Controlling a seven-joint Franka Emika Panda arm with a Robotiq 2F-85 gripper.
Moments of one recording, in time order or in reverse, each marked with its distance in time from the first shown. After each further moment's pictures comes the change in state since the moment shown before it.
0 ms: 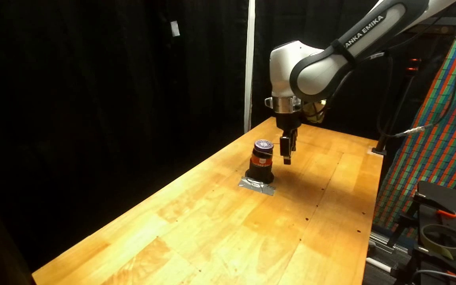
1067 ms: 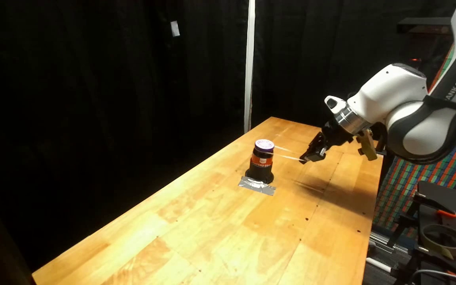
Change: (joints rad) arm 0.031 -0.208 -0.116 -0.751 -0.112 1.279 0.000
